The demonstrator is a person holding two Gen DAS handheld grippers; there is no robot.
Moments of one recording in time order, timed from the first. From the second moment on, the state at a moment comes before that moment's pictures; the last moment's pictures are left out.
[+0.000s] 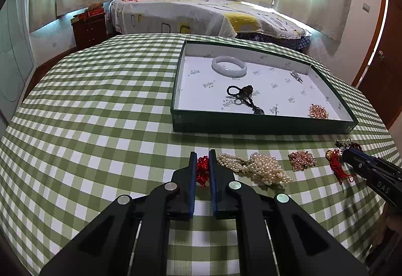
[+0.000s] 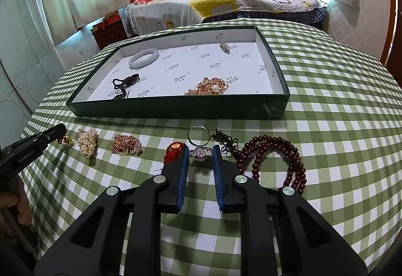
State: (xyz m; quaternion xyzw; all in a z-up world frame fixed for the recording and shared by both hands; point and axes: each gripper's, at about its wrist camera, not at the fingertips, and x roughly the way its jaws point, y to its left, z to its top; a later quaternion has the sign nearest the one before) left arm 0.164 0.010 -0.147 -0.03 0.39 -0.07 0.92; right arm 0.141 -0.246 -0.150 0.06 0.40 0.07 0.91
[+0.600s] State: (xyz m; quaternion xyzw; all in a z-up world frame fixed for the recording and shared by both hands) left arm 0.155 0.000 -0.112 -0.03 0.36 -0.08 0.93; right arm 0.130 -0.245 -0.126 0.05 0.37 0.07 0.92
